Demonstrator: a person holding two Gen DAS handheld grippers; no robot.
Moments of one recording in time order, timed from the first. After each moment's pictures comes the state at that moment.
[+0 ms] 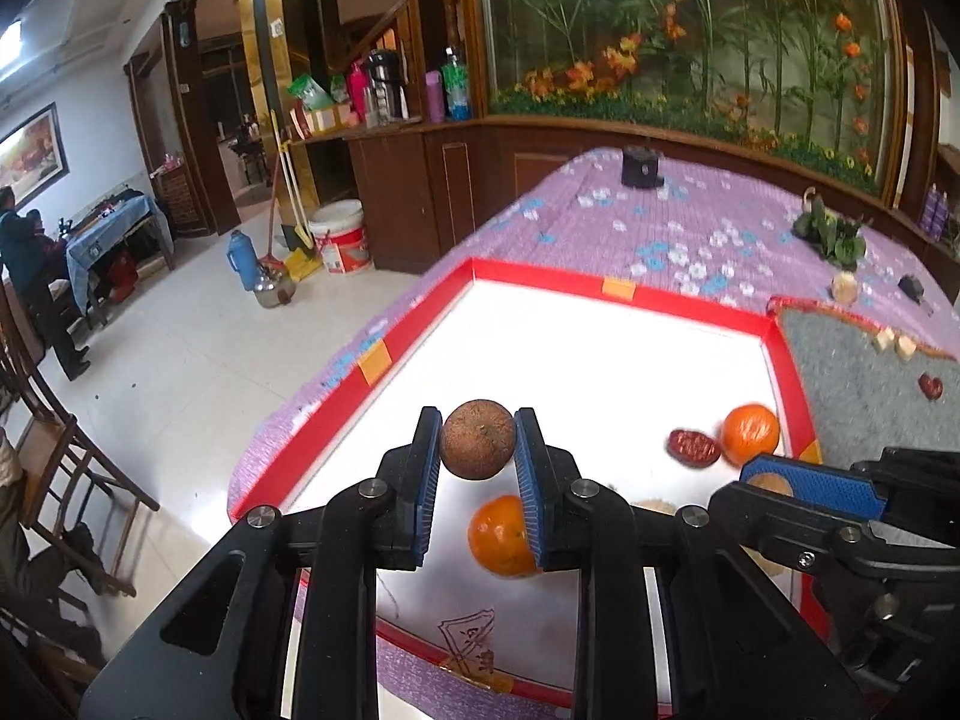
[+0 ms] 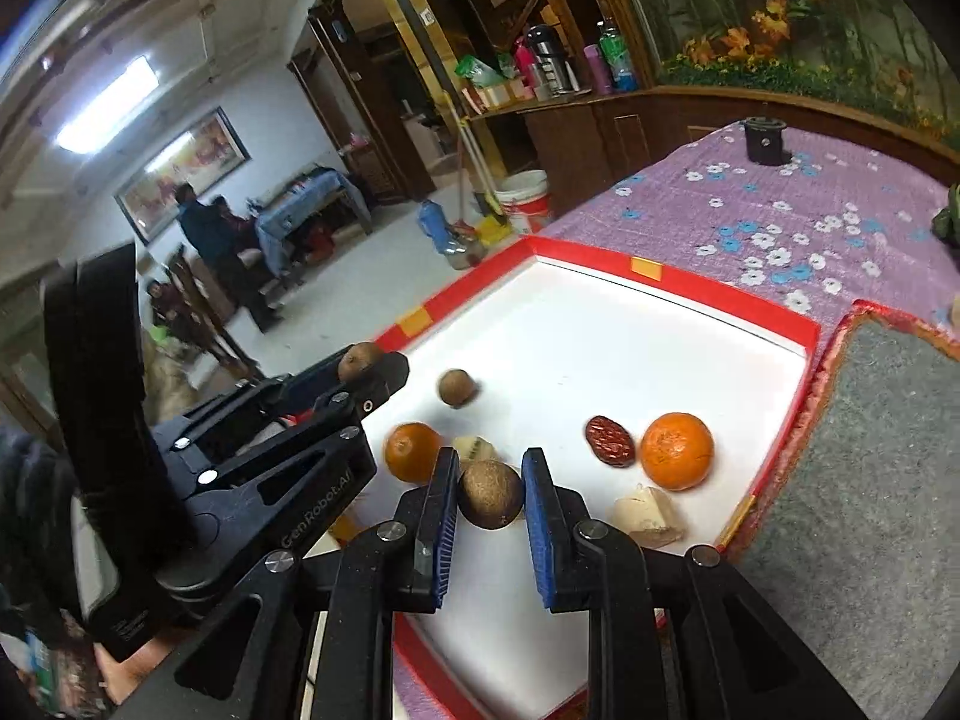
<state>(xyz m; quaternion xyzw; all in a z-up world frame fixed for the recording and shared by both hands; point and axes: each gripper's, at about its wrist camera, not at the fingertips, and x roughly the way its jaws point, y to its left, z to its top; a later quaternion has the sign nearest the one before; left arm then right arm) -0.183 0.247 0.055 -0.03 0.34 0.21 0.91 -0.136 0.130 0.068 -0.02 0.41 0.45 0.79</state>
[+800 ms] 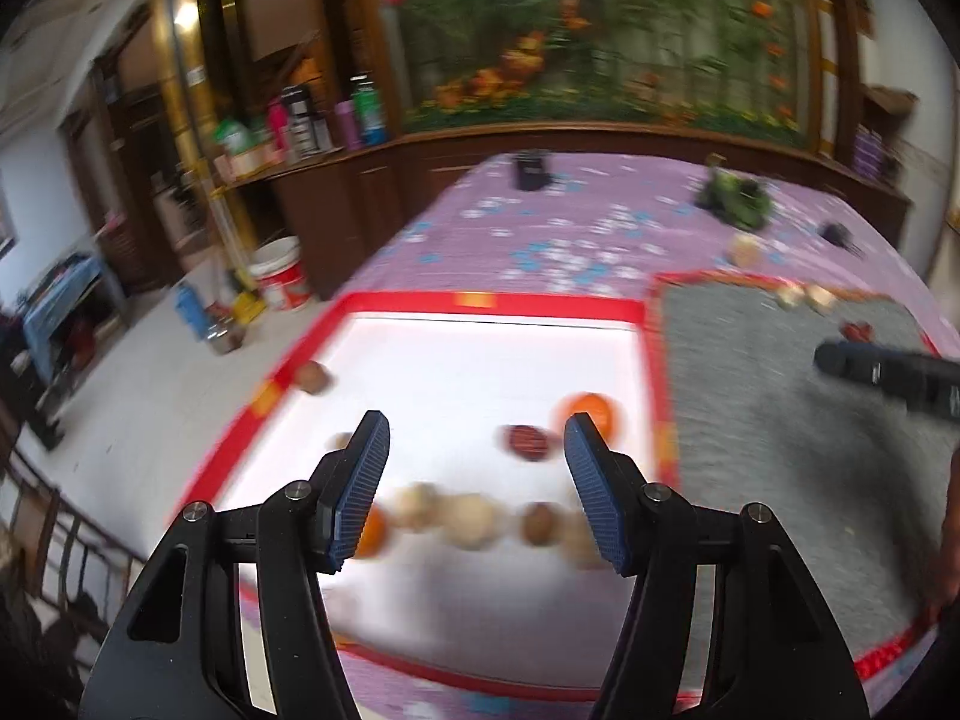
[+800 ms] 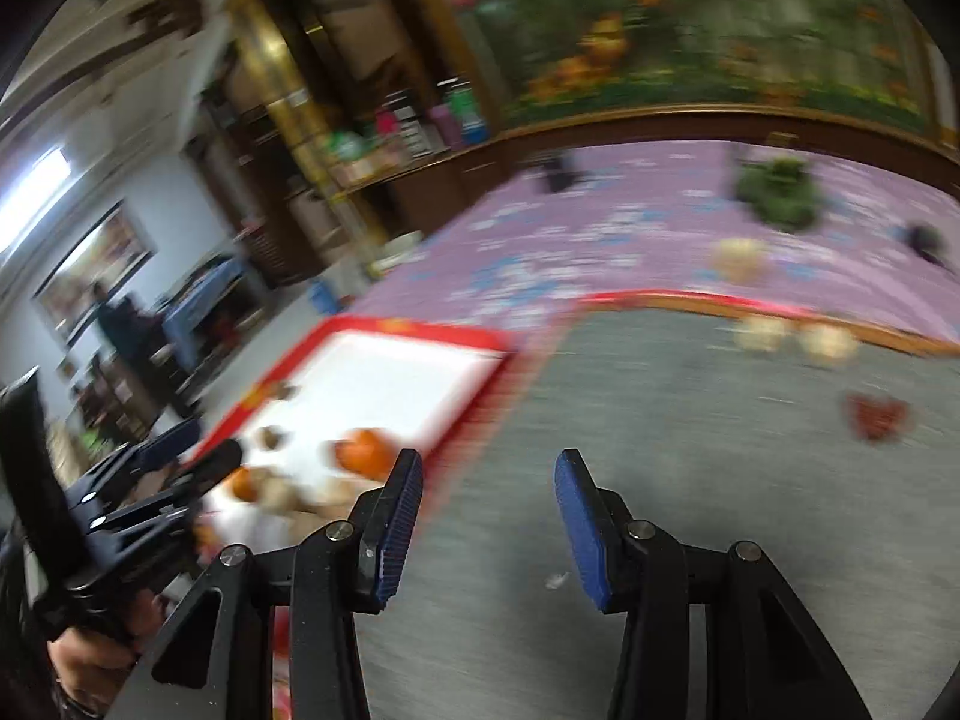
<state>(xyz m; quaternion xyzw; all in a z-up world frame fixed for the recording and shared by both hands) -0.173 0.160 0.074 0.03 0.34 0.13 0.93 -0.085 -0.051 0.070 0.07 0.39 0.31 0.86</state>
